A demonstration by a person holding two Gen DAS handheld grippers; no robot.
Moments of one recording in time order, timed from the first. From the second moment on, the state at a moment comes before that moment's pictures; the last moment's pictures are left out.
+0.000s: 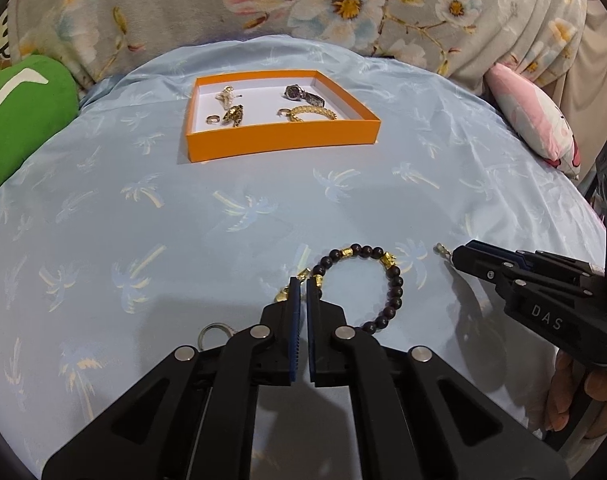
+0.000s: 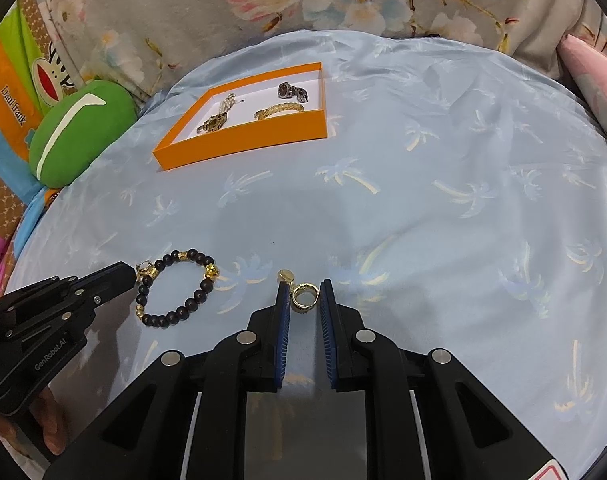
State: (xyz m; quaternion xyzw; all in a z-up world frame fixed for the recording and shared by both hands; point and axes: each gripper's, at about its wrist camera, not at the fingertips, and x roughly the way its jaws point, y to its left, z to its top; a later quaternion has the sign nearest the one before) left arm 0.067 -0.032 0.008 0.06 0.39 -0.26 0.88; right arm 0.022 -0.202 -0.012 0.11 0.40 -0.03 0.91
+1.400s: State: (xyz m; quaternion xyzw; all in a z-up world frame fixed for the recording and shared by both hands) left arm 0.085 -0.001 0.050 -0.01 0.36 -0.22 0.91; right arm 0.035 -0.201 0.018 0.10 0.37 -0.03 0.92
